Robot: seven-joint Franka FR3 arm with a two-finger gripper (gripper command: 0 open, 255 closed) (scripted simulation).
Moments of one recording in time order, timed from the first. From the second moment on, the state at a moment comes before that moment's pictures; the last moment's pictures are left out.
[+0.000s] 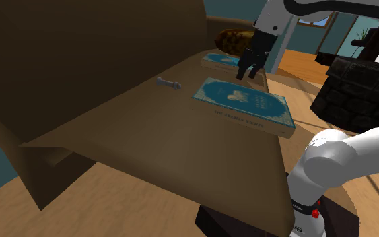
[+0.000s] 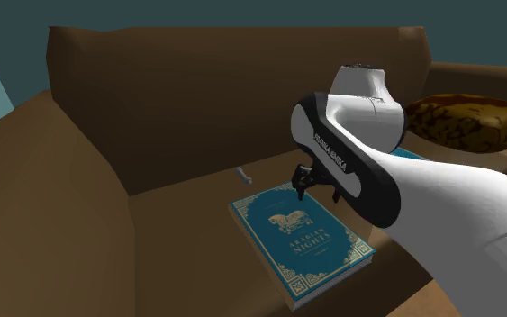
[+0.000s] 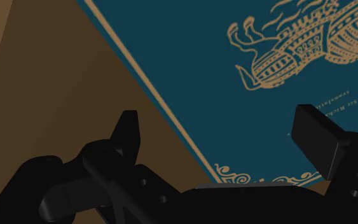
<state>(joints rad) 0.02 -0.75 -0.03 -2.28 0.05 1.64 0.04</state>
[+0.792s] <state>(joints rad) 0.11 -0.37 0.04 -1.99 0.06 1.68 -0.03</state>
